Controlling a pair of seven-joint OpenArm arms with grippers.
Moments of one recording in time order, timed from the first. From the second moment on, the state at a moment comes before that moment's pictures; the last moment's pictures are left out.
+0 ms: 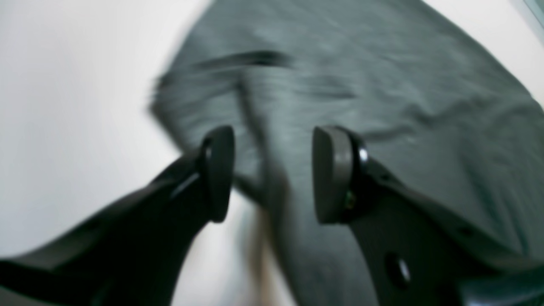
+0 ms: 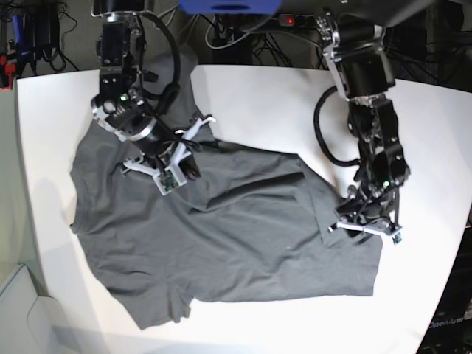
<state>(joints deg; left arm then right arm) -15.9 0.4 -19.2 74.9 -12.8 3.1 36.7 -9.0 -3.1 2.8 103.1 -1.6 34.6 -35.5</state>
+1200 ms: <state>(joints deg) -19.8 0.5 -19.4 59.6 -12.7 2.6 25.1 -10.7 -0.1 2.9 105.8 -1.5 34.6 -35.3</state>
